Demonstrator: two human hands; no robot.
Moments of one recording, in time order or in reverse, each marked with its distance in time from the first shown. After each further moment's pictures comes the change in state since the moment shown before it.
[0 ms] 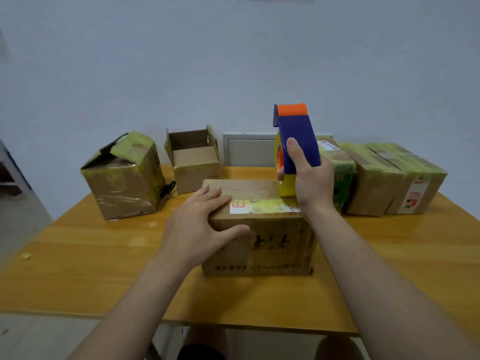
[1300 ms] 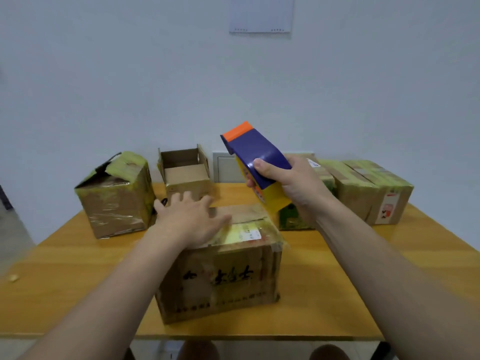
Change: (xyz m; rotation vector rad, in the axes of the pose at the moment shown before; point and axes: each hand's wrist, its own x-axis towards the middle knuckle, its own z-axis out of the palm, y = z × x) left_hand 0.040 0.029 -0.038 0.391 -0.380 -0.231; right_hand -0.018 -0.074 -0.013 -0.159 -0.492 0.069
